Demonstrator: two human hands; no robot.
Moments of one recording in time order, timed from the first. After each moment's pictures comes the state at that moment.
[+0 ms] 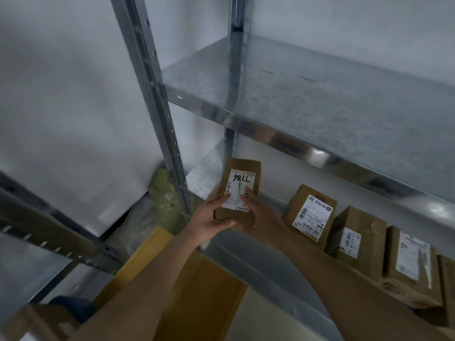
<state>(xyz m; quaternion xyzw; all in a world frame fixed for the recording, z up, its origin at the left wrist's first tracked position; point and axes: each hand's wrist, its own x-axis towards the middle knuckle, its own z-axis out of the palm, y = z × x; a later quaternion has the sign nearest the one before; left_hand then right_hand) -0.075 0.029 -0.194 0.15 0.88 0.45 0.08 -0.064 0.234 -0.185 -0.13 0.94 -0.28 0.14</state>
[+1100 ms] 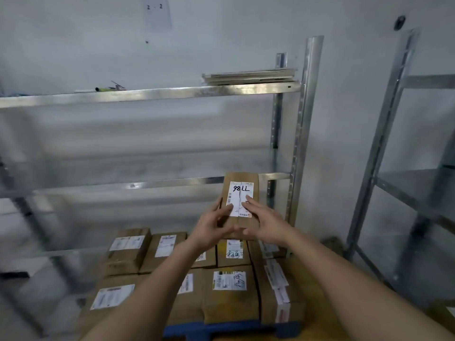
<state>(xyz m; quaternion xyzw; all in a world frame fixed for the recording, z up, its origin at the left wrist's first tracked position) 0.543 -0.113 0.120 -0.22 0.88 0.34 -0.25 0.373 0.004 0.128 -0.58 0.74 -0.30 0.15</state>
